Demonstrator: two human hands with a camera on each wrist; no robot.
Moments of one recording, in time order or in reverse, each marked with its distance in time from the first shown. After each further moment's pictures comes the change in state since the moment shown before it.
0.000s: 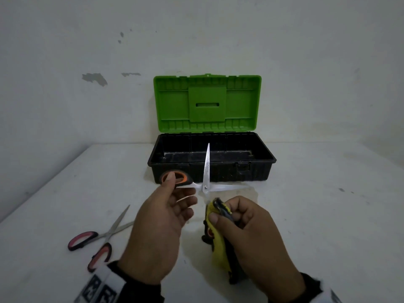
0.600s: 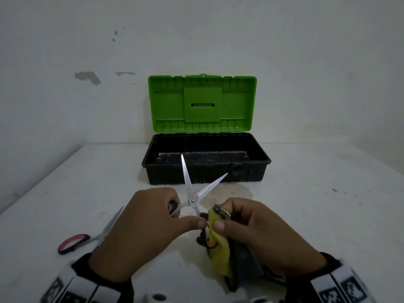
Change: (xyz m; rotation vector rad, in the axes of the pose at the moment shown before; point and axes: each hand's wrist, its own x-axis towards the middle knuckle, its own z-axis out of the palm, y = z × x) left_hand -0.005 0.032 -0.008 1.440 -0.189 0.419; right_hand 0.017 0.002 -0.037 -0.031 -0.351 0.005
